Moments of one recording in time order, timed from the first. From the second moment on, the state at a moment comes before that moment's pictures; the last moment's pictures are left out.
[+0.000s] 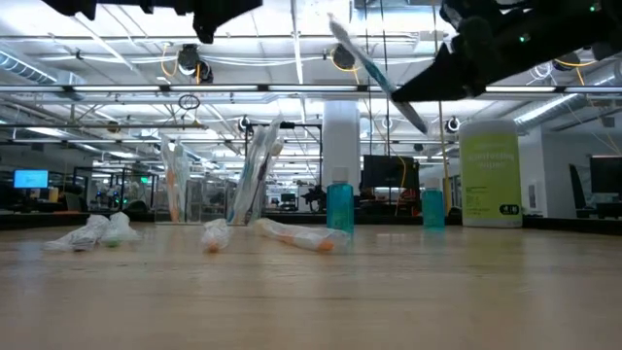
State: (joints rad) left arm -0.06 1.04 0.63 0.45 -0.08 -0.03; right arm 0.28 1.21 0.49 0.39 0.63 0.02
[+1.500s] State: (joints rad) left arm 0.01 1.51 0.74 1.00 -0.06 0.01; right arm 0.02 1.21 0.46 0.65 0.18 -0.15
